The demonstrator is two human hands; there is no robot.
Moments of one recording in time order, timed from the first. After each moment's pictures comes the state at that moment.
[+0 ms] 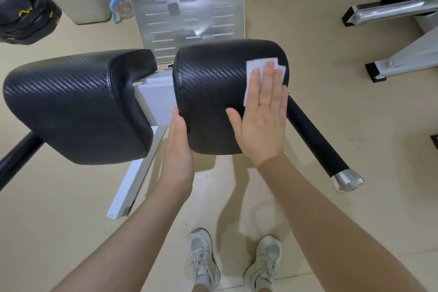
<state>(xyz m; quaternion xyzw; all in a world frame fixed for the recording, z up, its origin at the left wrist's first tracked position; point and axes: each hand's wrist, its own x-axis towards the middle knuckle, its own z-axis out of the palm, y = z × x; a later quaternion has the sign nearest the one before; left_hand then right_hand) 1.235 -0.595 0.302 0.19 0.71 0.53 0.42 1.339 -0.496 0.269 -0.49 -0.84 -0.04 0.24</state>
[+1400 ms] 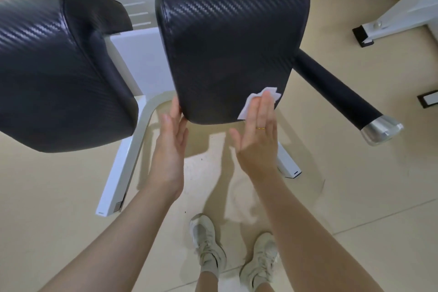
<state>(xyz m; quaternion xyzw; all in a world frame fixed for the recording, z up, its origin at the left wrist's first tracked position) 1.223 -0.640 0.239 0.24 0.64 0.52 0.50 1.358 -0.575 0.151 -0.50 -0.81 0.02 0.31</state>
